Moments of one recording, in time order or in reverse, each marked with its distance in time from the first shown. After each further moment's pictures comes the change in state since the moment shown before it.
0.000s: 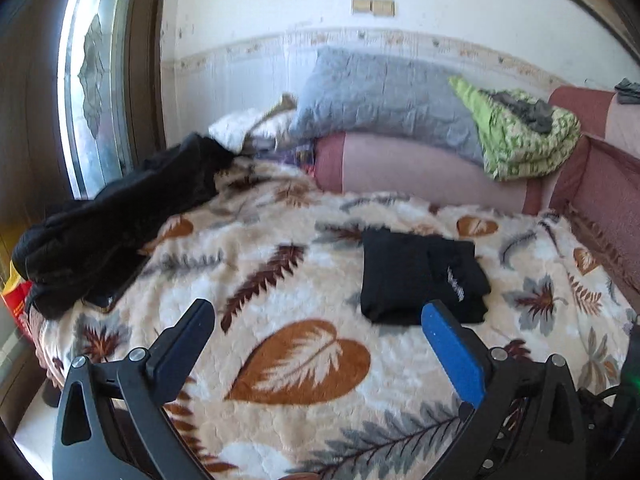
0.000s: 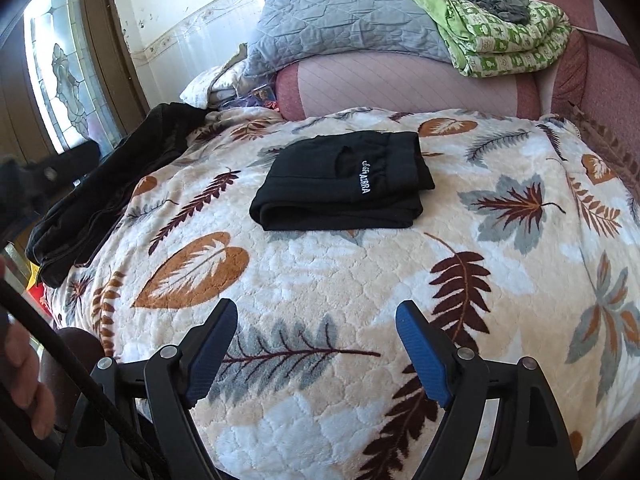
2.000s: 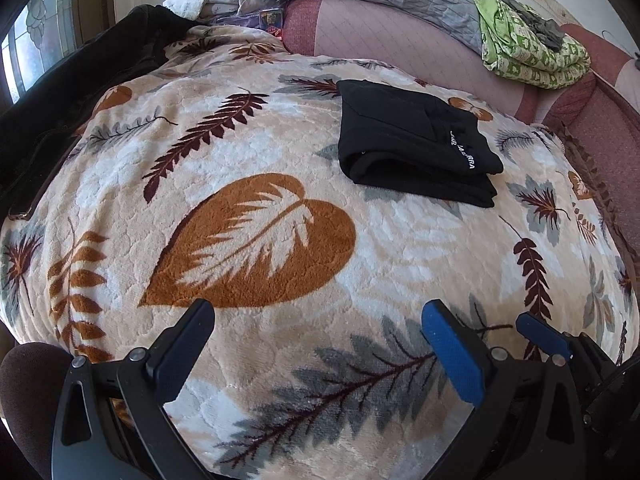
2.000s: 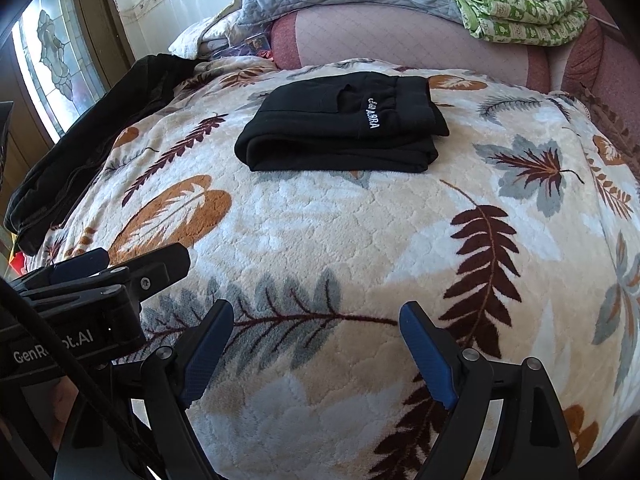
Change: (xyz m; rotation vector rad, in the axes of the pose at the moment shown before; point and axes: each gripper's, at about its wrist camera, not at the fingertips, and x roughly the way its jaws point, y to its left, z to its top) left arm 0.079 -0.004 -0.062 -0.023 0.423 -0.140; right arm 0.044 0.004 -0.018 -0.034 0.156 -0.043
